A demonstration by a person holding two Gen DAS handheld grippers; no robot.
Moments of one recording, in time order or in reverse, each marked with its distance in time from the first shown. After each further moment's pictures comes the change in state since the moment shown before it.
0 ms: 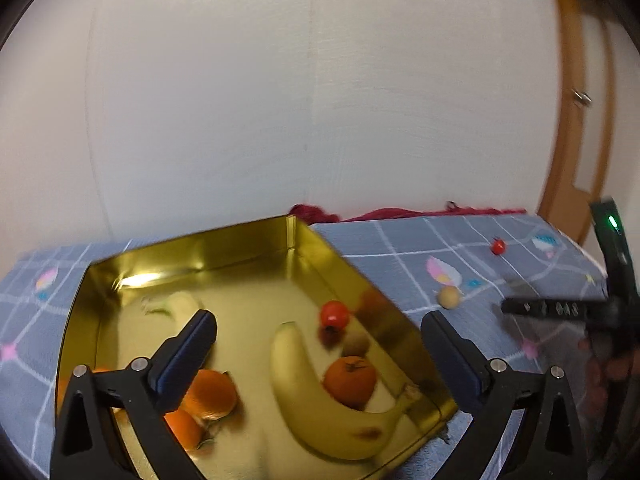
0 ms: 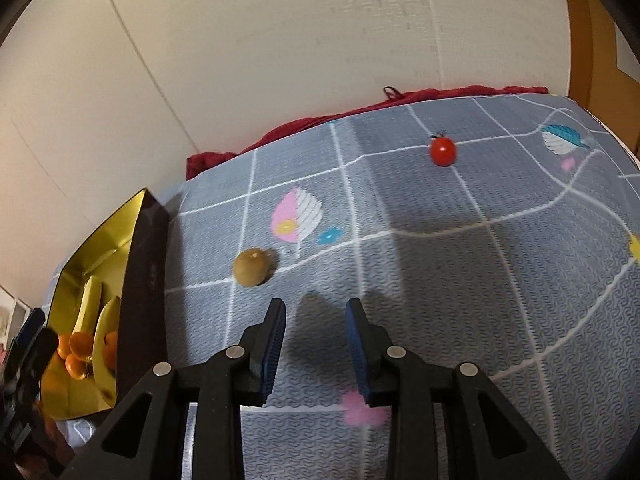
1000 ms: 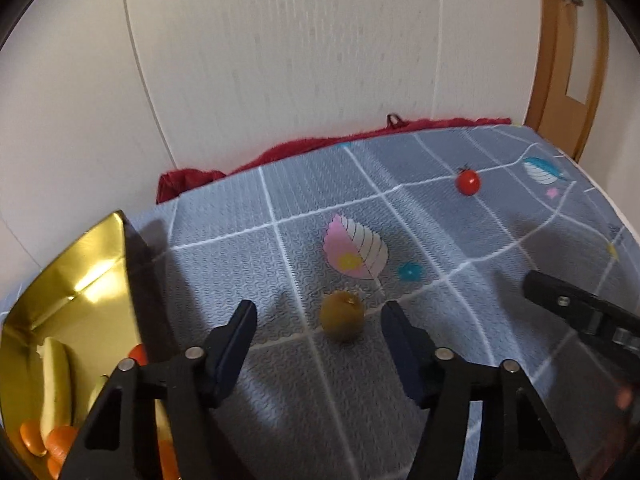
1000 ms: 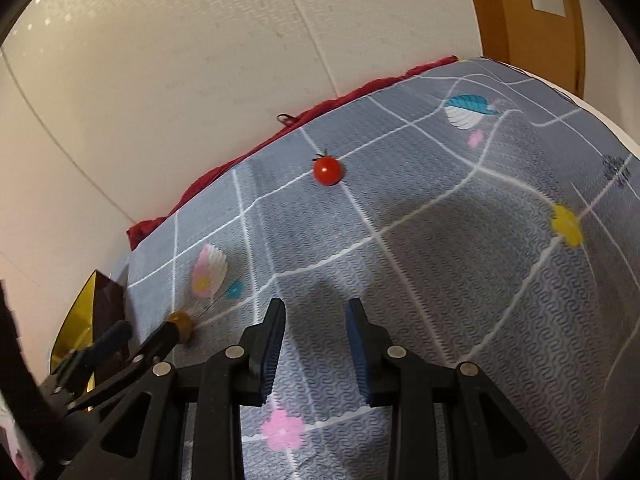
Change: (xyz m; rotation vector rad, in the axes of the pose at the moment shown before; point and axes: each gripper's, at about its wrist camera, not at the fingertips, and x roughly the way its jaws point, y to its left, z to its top) left arm 0.132 -0.142 0.030 0.148 0.334 -0.018; right arm -0.017 -0.070 0.012 0.269 -0.069 -0.098
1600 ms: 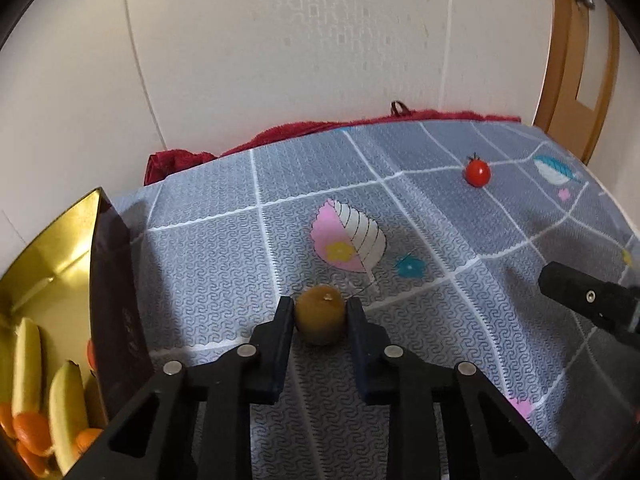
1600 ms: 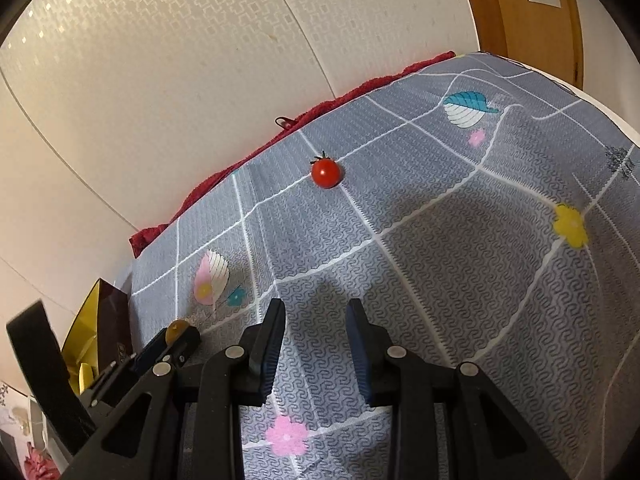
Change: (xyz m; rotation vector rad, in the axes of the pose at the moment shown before) left arm 0.018 -0.012 -0.014 -0.040 -0.024 -0.004; right arm 0.004 -0.003 0.001 0.025 -0.004 0.024
